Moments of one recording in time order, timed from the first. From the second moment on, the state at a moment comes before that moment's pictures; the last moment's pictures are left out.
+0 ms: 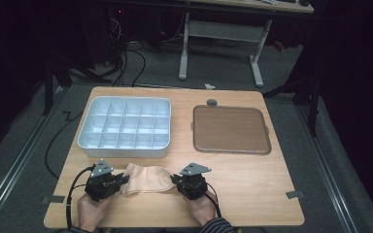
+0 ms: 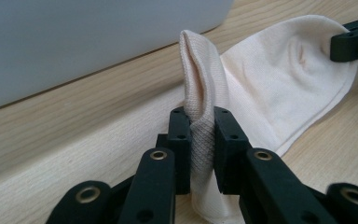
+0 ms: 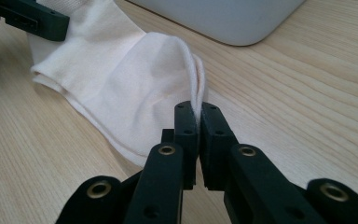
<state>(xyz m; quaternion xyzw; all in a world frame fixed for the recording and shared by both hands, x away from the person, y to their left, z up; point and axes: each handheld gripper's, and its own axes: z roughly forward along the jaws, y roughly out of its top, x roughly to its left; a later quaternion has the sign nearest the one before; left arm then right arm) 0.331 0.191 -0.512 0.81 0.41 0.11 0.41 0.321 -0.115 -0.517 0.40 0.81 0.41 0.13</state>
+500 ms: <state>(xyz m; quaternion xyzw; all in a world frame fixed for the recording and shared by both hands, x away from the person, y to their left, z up) 0.337 0.160 -0.509 0.81 0.39 0.10 0.42 0.317 -0.145 -0.514 0.42 0.80 0.40 0.14</state>
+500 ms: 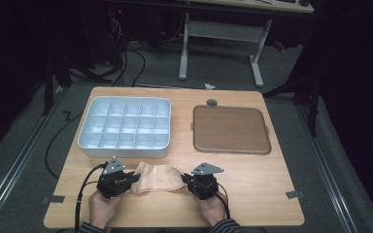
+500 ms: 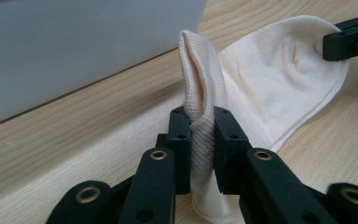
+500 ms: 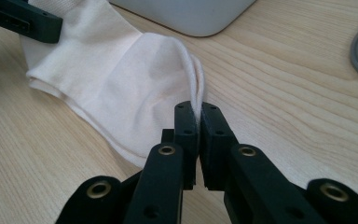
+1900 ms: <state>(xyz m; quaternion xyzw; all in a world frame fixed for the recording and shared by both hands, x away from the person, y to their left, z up) 0.356 0.095 -0.519 0.83 0.38 0.08 0.40 0.318 -0.209 -0.525 0.47 0.78 0.39 0.15</state>
